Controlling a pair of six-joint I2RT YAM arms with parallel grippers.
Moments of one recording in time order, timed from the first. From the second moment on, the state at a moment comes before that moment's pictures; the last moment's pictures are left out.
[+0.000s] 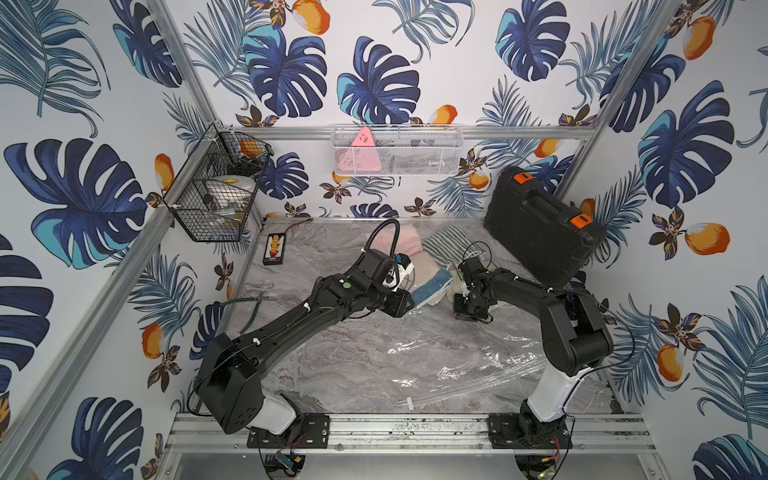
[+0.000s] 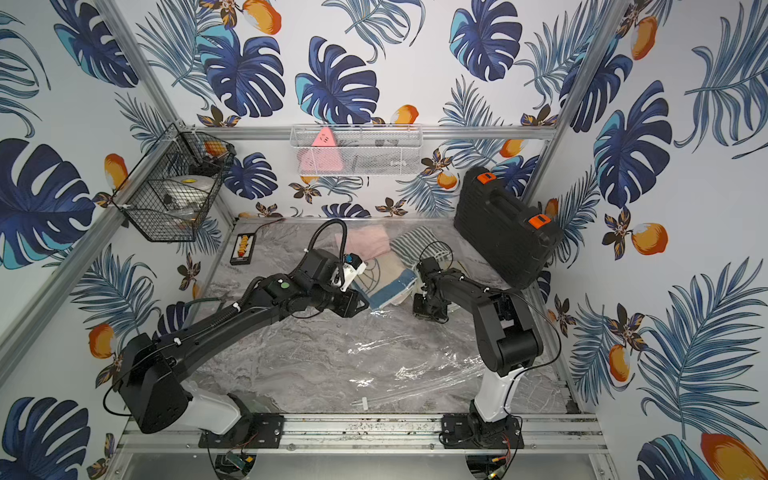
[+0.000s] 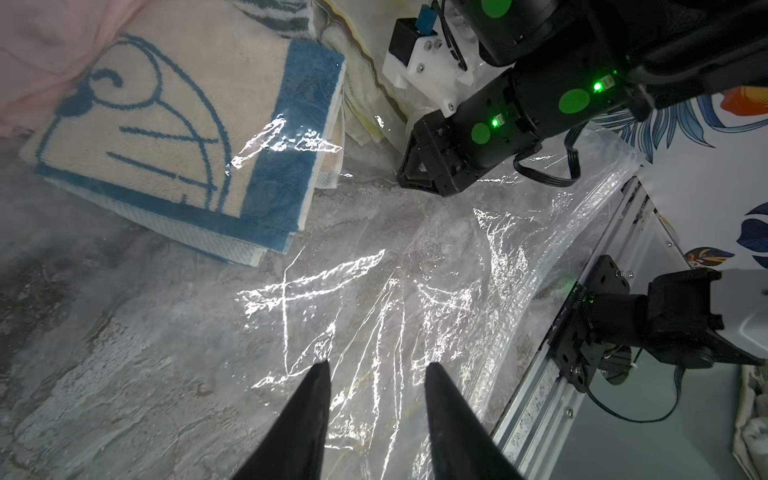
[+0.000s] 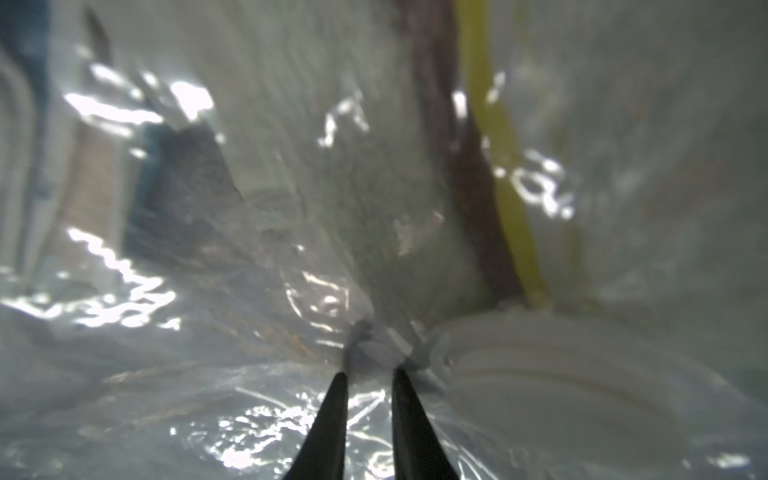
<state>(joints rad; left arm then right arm) -0.63 1.47 1.20 -0.58 0.29 -0.24 0.34 1.84 1.13 -0.69 -0.09 0.47</state>
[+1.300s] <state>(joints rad) -0.25 1.41 0.49 0.50 -0.48 0.00 0.13 1.47 0.45 0.57 0.28 0.11</state>
